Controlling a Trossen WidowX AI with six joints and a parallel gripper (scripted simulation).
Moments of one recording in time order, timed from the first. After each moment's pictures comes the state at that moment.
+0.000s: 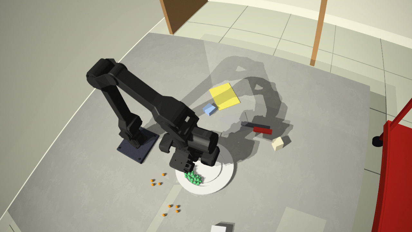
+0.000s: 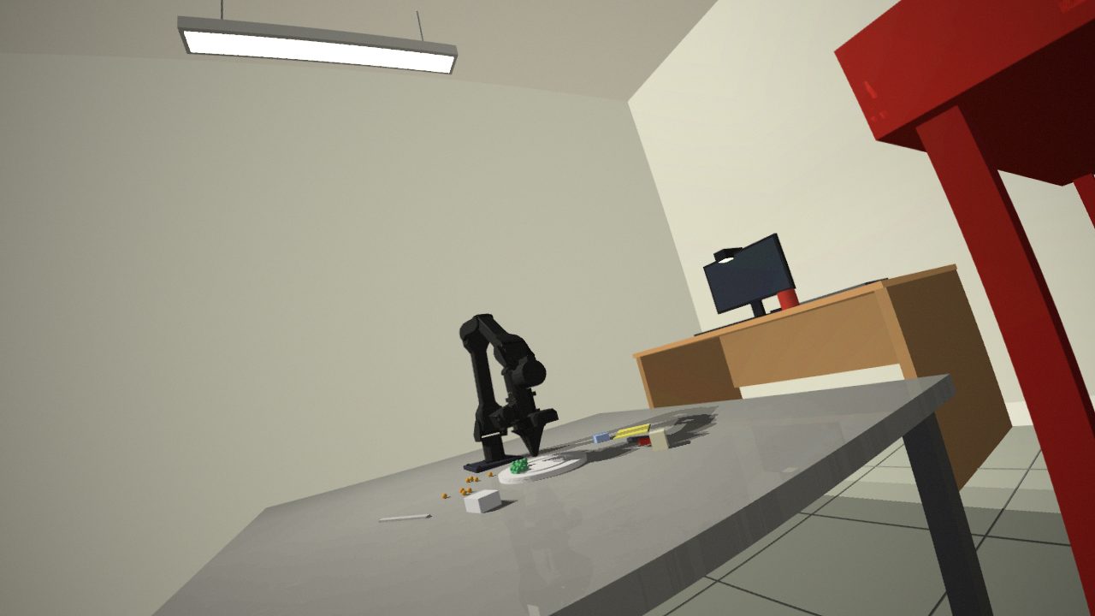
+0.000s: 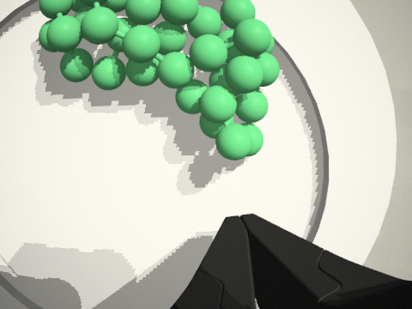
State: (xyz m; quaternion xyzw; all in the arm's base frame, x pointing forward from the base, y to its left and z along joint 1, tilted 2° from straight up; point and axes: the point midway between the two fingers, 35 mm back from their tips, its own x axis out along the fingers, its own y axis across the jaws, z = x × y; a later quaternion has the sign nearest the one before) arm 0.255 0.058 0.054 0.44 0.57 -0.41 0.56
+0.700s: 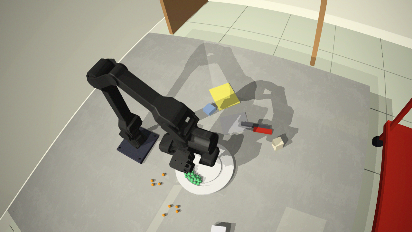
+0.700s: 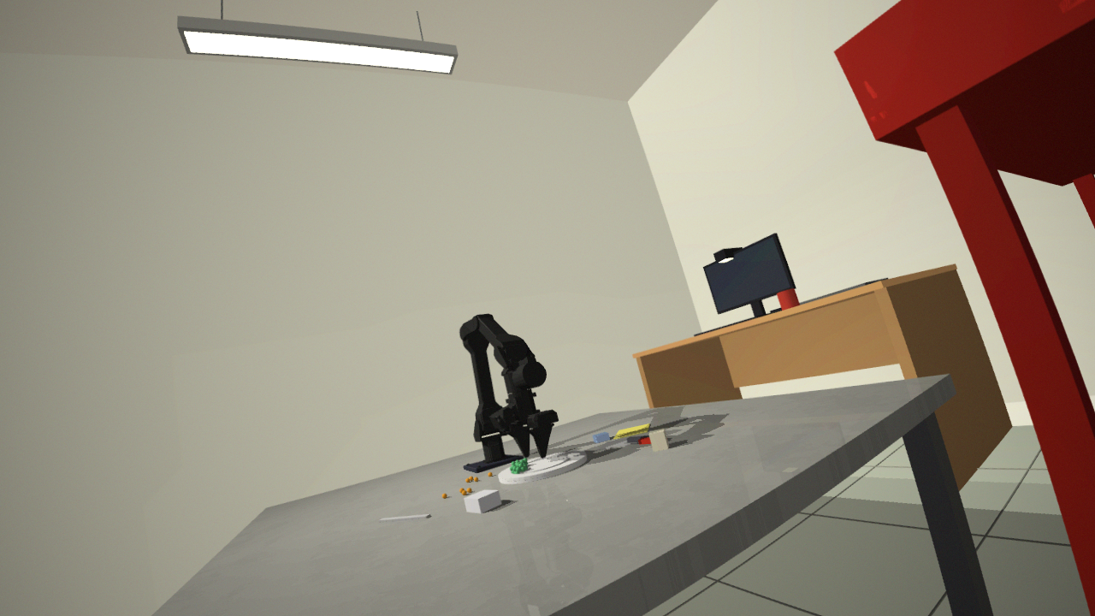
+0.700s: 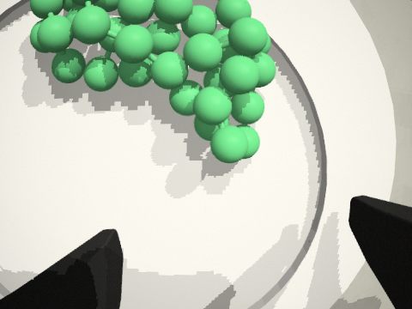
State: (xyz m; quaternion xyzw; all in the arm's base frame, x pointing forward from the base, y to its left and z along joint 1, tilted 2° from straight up) arm 0.254 0.057 0.052 0.43 0.58 -0.41 0.56
